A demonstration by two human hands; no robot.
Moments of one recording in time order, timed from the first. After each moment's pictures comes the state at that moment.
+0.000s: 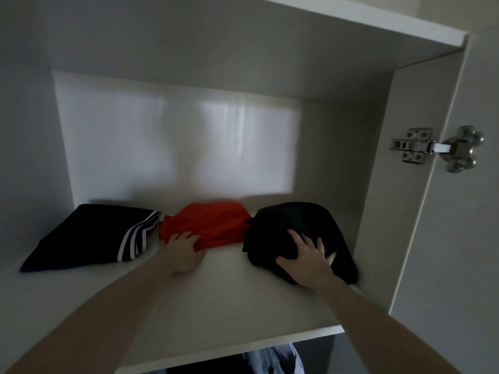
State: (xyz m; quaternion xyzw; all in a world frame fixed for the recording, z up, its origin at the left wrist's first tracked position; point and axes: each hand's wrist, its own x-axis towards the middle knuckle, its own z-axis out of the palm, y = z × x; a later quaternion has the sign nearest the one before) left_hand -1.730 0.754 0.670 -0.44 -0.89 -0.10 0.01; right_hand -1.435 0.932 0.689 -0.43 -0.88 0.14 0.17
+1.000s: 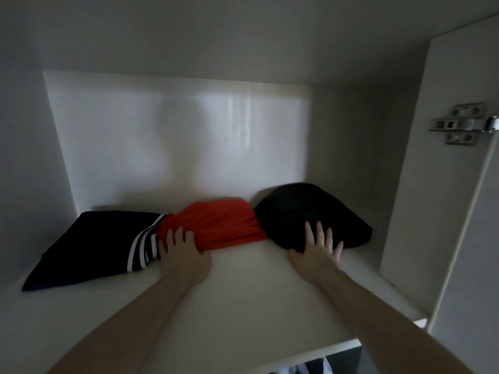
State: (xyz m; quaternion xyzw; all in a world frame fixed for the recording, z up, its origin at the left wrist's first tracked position) left_hand -1.739 0.748 0.650 -0.32 -0.91 -0.21 0.14; right_hand -1.494 0.950 0.664 -0.48 -0.86 0.08 0.15
